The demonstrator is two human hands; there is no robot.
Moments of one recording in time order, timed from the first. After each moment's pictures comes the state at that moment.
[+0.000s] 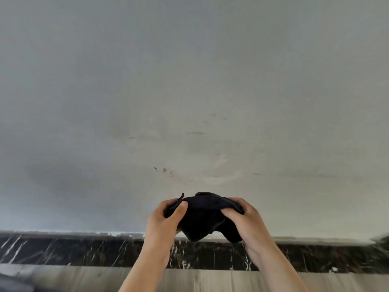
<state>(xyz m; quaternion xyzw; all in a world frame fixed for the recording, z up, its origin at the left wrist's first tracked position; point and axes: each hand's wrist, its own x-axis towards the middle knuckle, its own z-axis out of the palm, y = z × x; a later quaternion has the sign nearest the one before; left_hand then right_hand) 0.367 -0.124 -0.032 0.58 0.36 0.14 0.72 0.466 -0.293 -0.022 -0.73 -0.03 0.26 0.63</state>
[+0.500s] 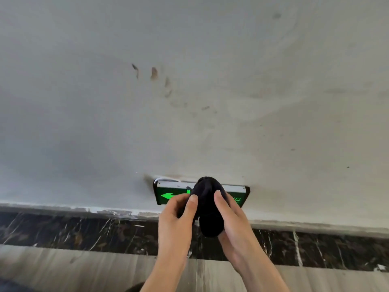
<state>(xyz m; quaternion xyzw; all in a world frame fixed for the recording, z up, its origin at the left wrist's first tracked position) 0.400 -0.131 -0.339 0.62 0.38 0.20 0.66 0.466 -0.230 -0.324 -0.57 0.03 0.34 0.75</state>
